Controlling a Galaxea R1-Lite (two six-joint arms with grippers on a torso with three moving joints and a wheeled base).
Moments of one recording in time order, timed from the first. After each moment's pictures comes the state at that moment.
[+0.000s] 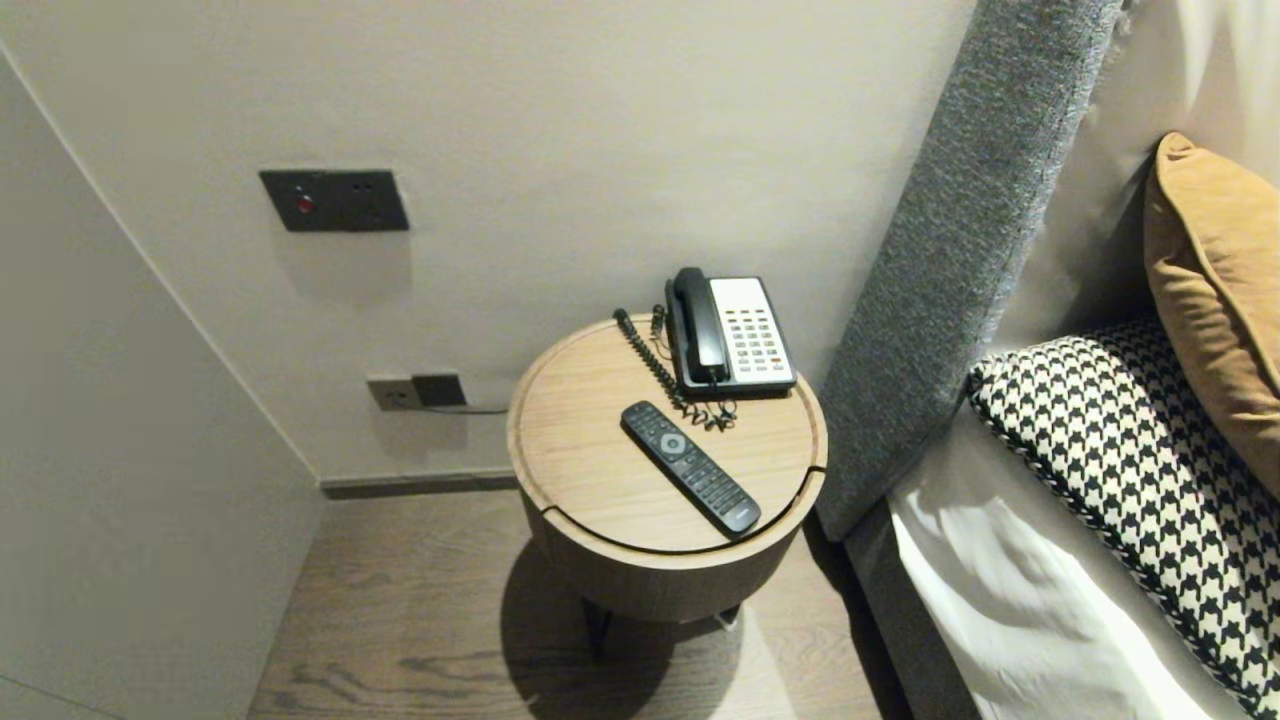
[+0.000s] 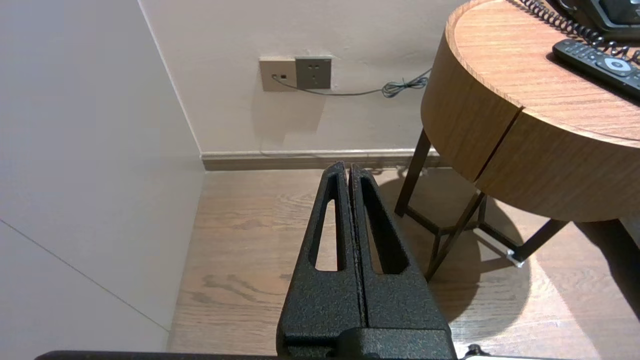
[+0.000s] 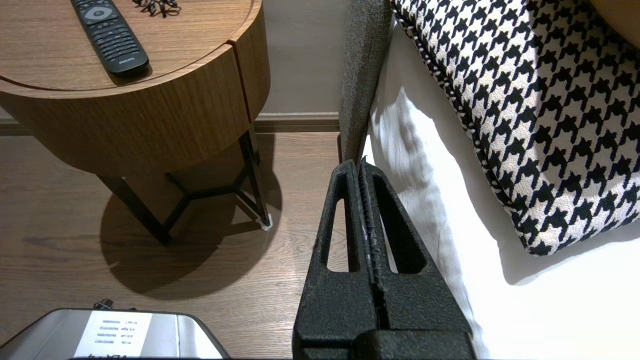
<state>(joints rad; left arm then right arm) 0.01 0.00 0.00 -0.01 0.01 -0.01 -0.01 0.00 -0.05 0.14 0.02 -0.04</state>
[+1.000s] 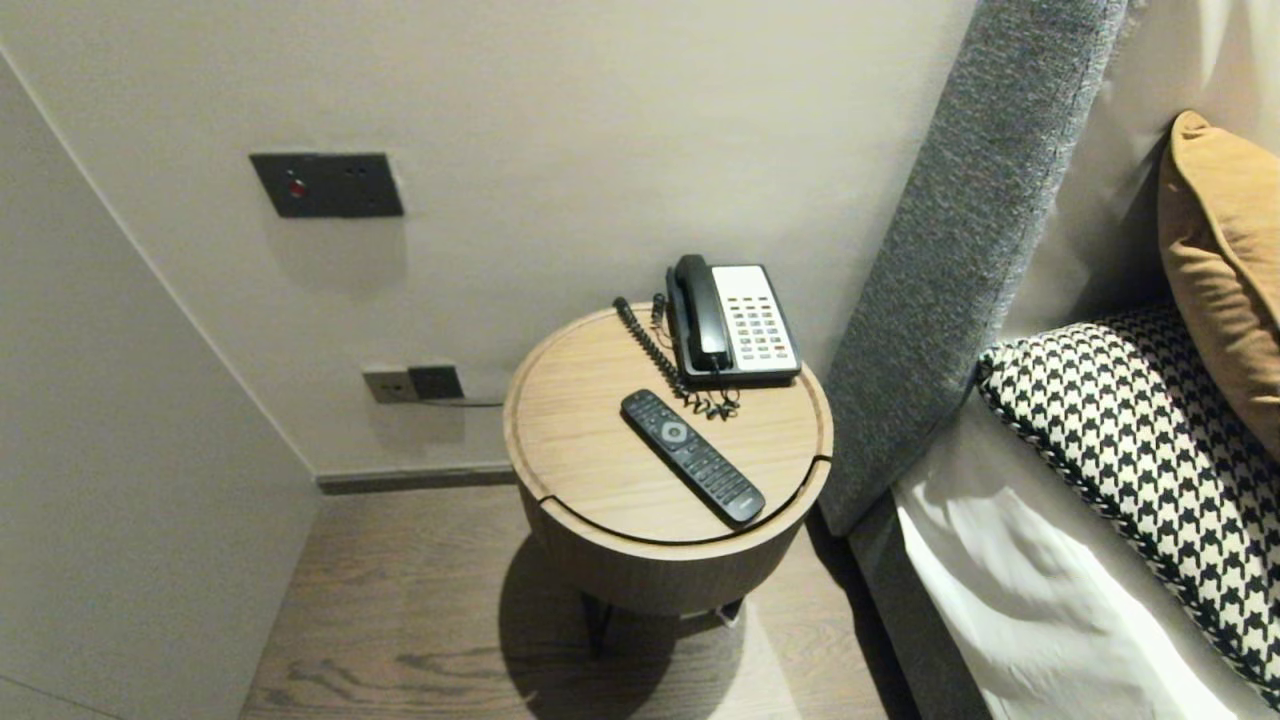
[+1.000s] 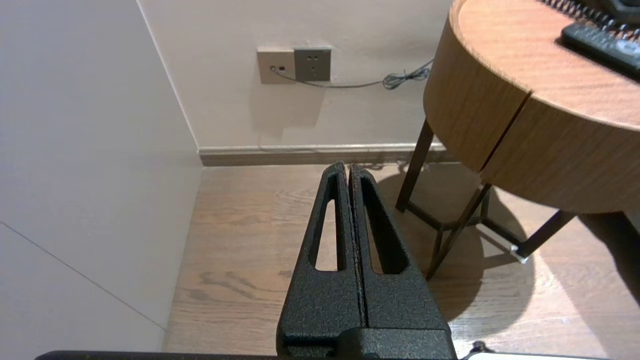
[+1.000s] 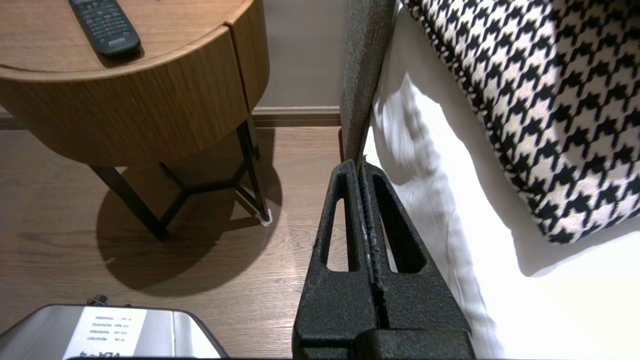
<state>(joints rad) 0.01 0.00 0.00 -0.01 0.01 -0.01 0.00 0.00 -0.05 0.14 0.02 -0.04</state>
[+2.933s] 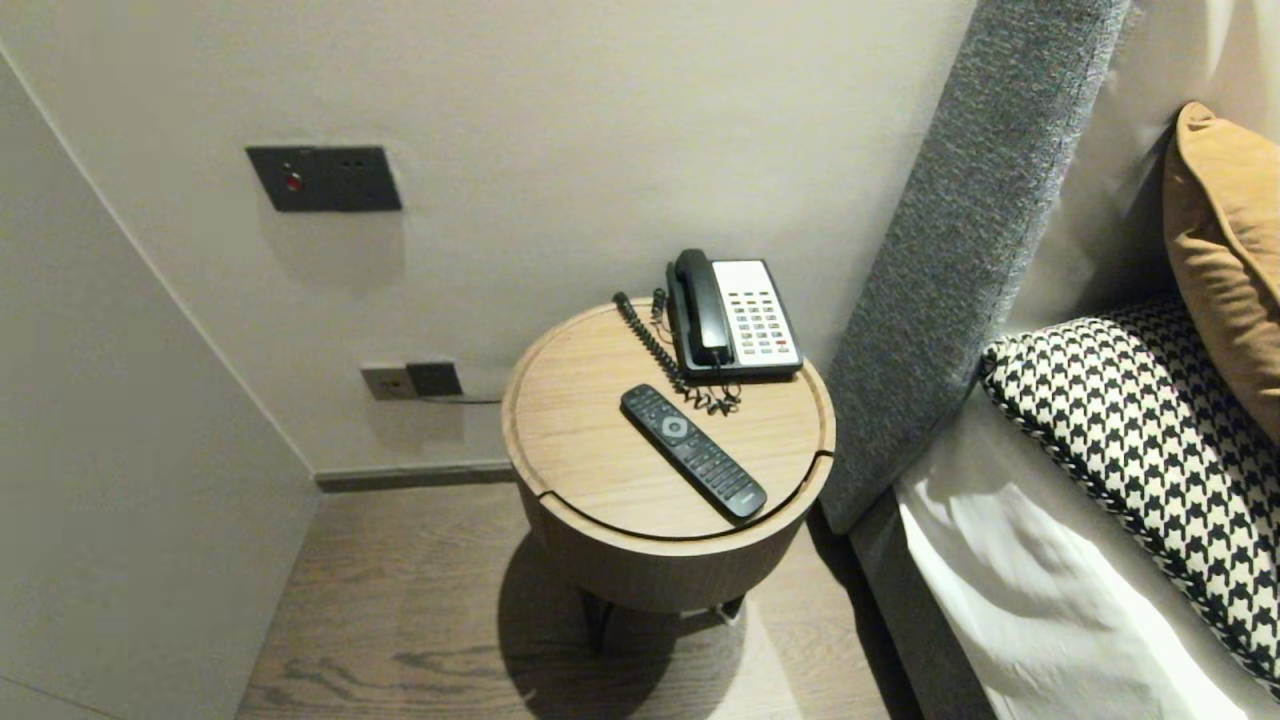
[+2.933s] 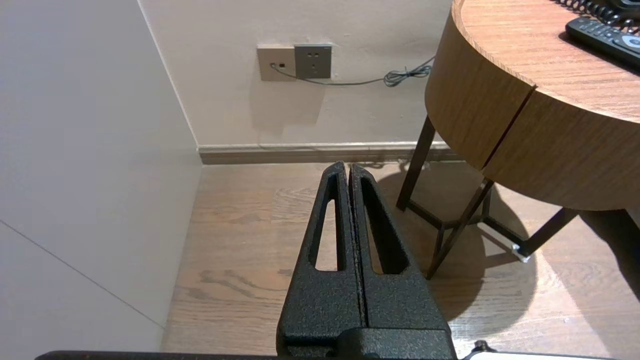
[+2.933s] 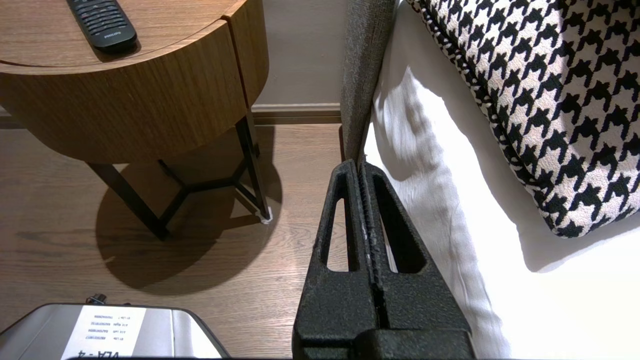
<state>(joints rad) 0.01 0.00 0.00 -0.01 0.01 -0.01 0.00 0.00 -0.05 0.14 0.02 -0.04</state>
